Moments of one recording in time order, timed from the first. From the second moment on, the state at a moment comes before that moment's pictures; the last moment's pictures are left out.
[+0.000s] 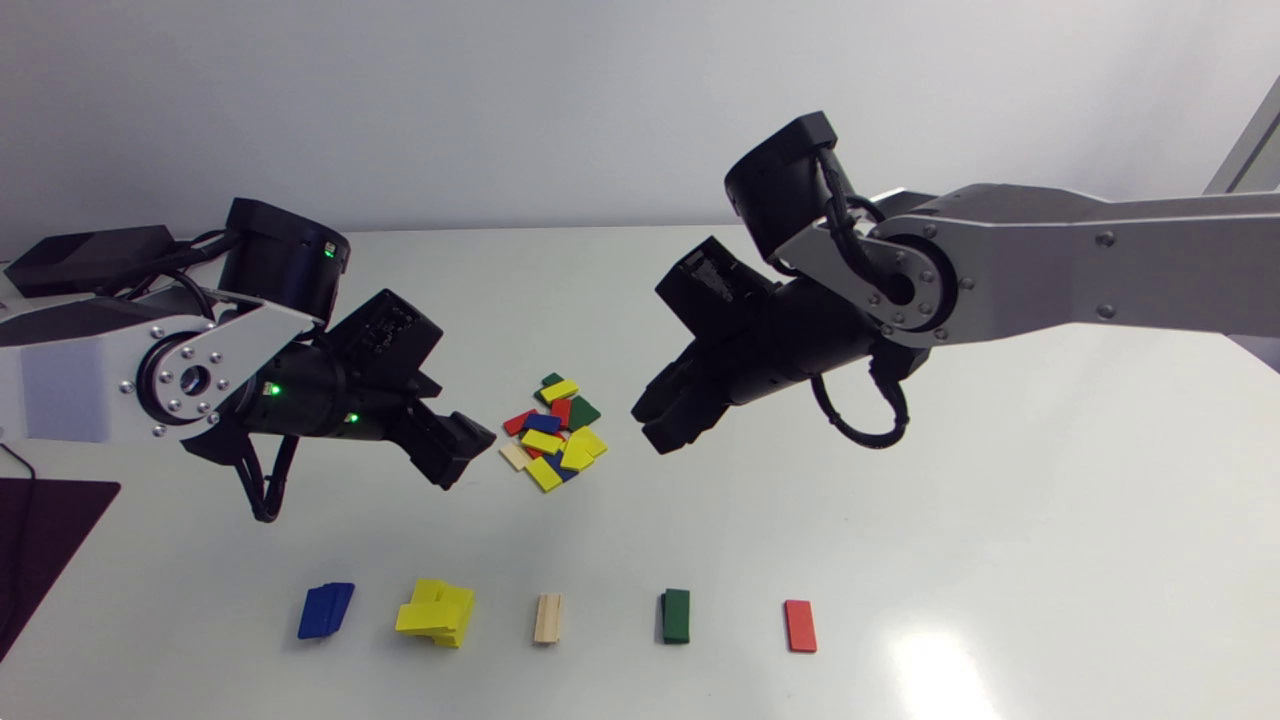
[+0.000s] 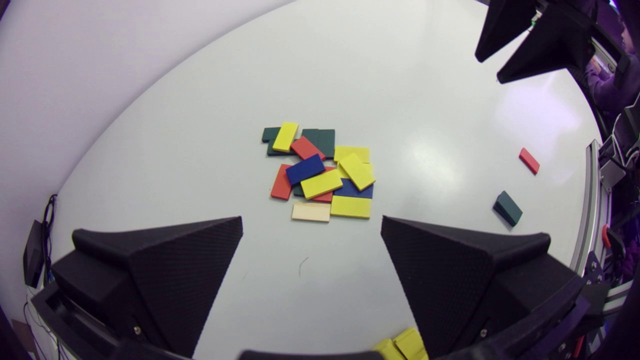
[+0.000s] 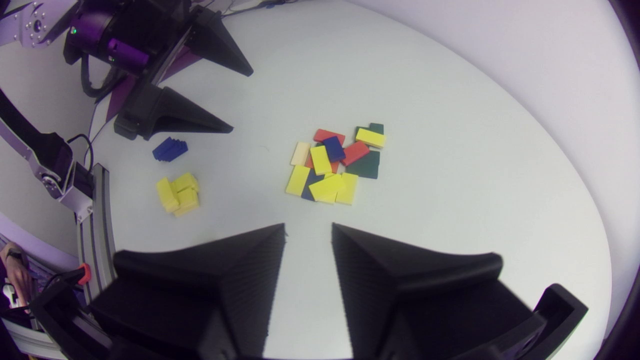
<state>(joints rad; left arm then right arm) -0.29 1.40 0.83 -0.28 0.16 0.43 0.58 1.59 1.17 -0.38 -0.32 -0.25</state>
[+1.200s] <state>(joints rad) -0.26 1.39 0.81 -0.27 0.16 0.43 0.58 2.03 1.52 -0.55 -0.40 -0.50</state>
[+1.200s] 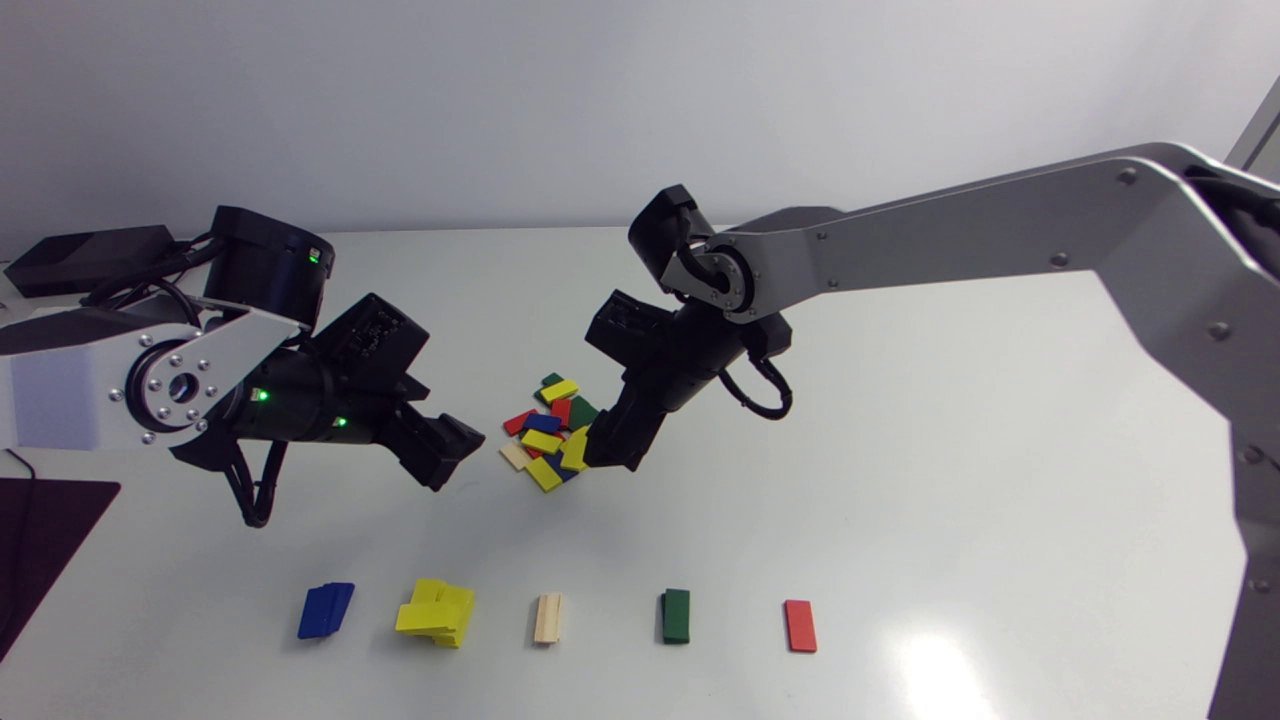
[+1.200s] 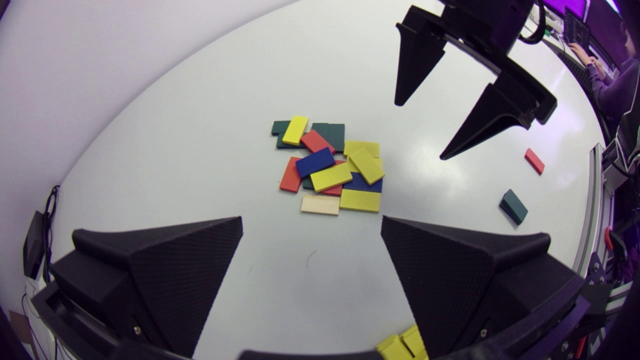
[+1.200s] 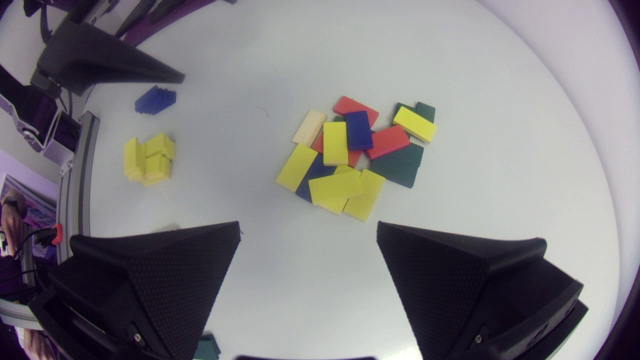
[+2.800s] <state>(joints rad) -0.22 1.36 0.79 -0.27 0.18 0.44 0.67 2.38 1.98 -0.85 -0.14 -0.57</state>
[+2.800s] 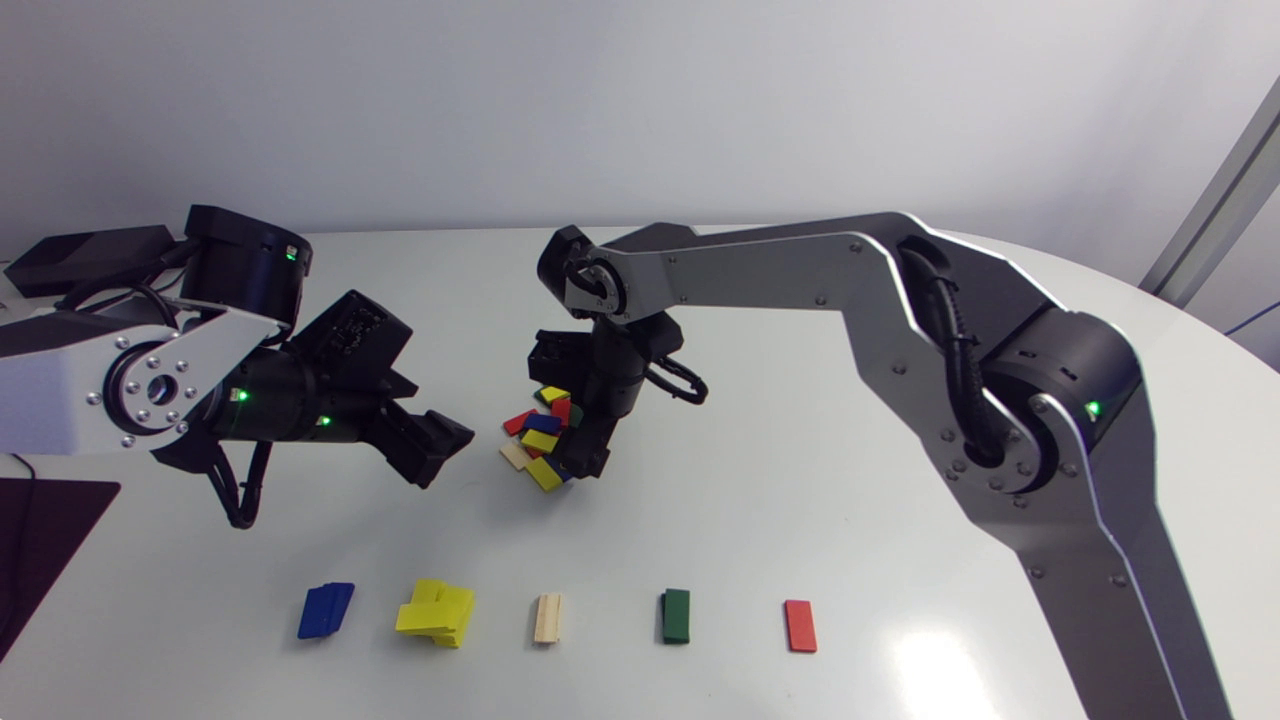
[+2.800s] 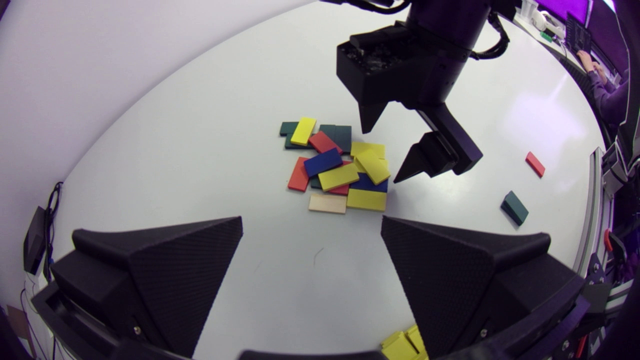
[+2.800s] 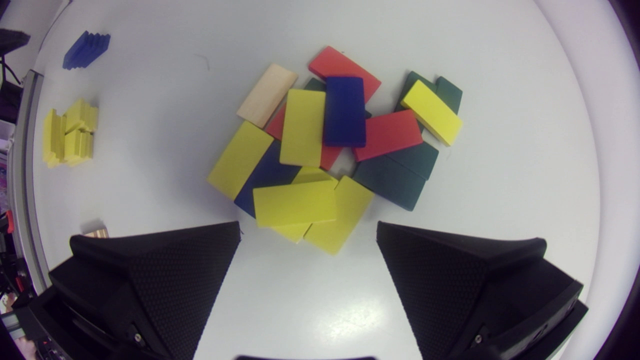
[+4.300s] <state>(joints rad) -0.20 1.36 0.79 -0.26 0.20 0.46 0.69 2.47 2.14 -0.95 -0.13 -0.57</state>
